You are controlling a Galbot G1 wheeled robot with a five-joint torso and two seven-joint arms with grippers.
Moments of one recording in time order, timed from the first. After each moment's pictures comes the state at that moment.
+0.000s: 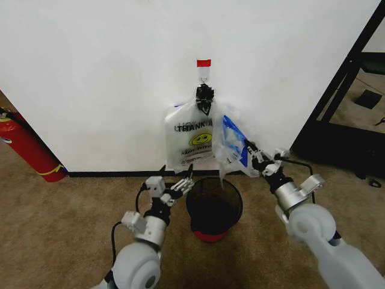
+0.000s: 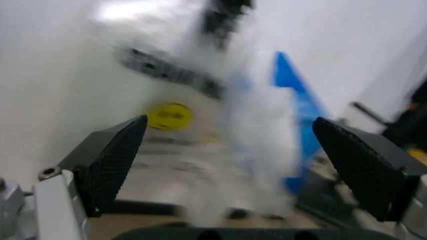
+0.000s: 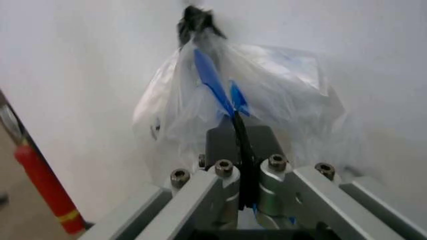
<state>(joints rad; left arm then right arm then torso) 1.20 -1.11 -0.01 -2.28 -0.81 0.06 -0.41 -1.18 0.98 0.33 2.03 0.80 0.00 -0.04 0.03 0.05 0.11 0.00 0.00</state>
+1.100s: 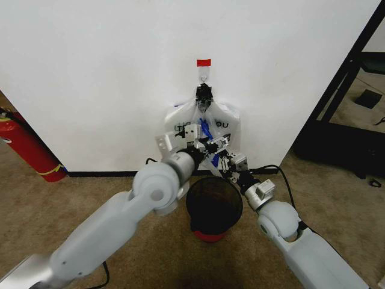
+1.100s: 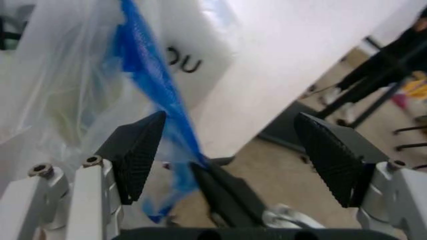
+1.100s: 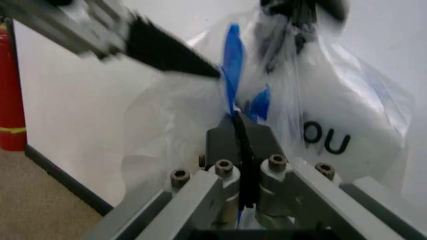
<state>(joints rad) 0.49 -1.10 0.25 -2.05 -1.40 0.36 -0.78 -1.02 1.04 0.11 1.91 0.26 0.05 -0.02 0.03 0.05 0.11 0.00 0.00</state>
